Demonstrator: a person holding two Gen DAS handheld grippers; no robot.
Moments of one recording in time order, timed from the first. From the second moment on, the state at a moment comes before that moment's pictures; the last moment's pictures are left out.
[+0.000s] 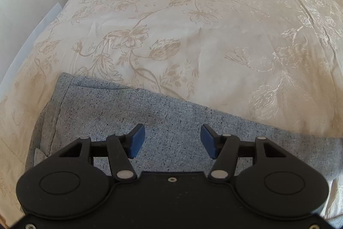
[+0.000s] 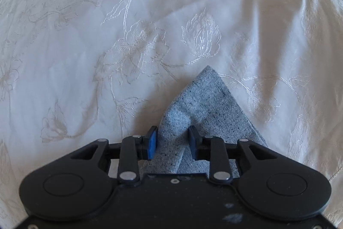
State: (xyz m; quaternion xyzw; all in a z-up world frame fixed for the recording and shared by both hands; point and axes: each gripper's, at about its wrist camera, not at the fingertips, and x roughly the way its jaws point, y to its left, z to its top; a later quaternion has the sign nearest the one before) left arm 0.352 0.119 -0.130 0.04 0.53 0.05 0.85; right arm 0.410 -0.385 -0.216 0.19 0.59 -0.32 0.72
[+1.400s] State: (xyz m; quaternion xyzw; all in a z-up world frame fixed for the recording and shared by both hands) left arm 0.480 0.185 -0.212 0.00 0.73 0.12 0.68; right arm 0.149 -0.349 -0.133 0.34 0.50 -0.39 0.70
